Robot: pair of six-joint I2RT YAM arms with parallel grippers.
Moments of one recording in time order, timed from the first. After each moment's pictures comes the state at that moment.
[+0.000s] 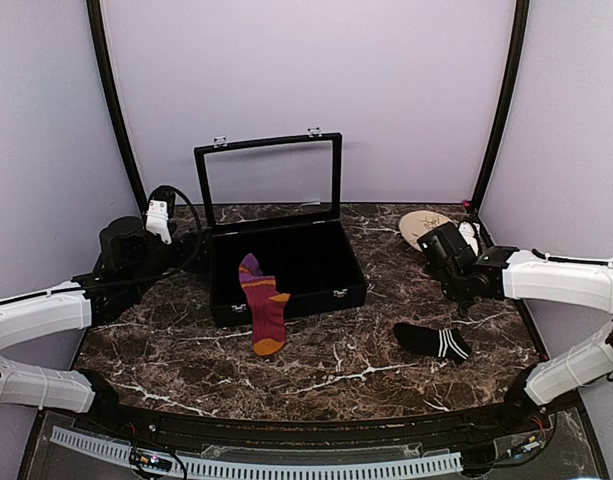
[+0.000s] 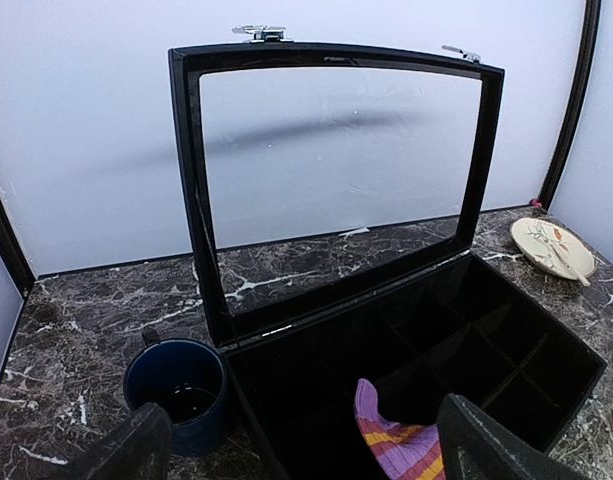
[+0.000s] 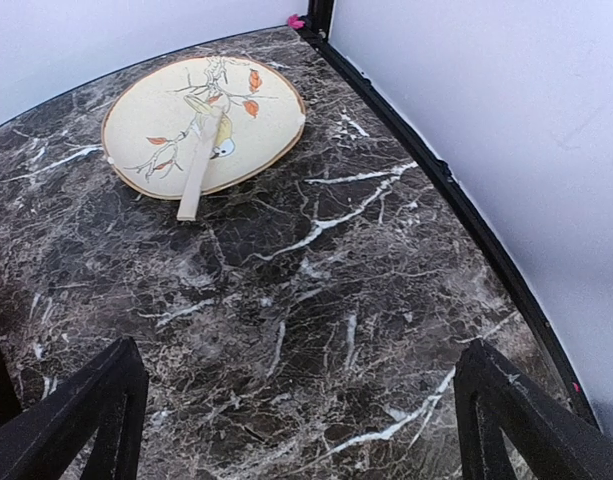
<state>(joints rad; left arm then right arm) -0.54 1.06 0.57 0.31 -0.25 -0.11 0.69 1.30 0.80 -0.40 0.97 0.75</state>
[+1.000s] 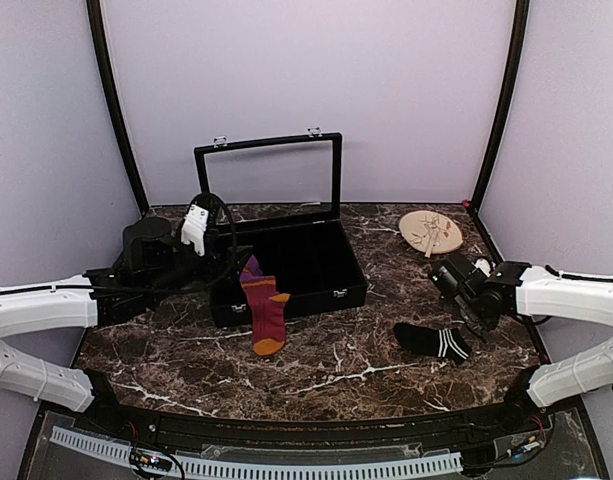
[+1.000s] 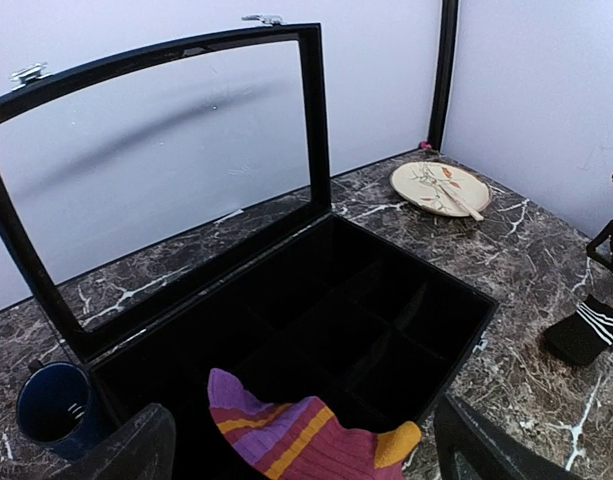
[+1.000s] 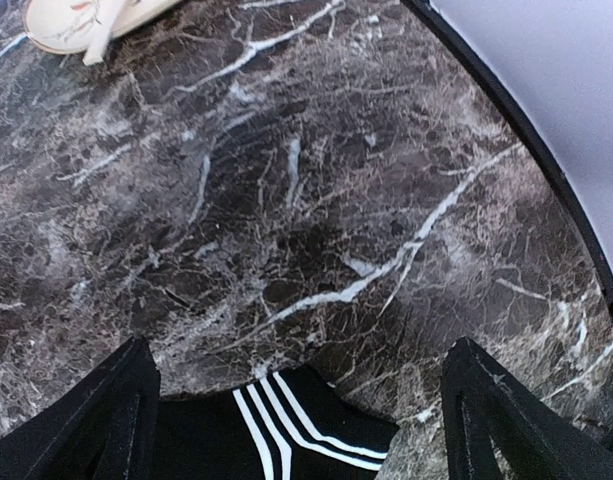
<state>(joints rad) -0.79 1.11 0.67 0.20 -0.23 -0.05 0.71 1.18 0.68 -0.72 0.77 1.09</state>
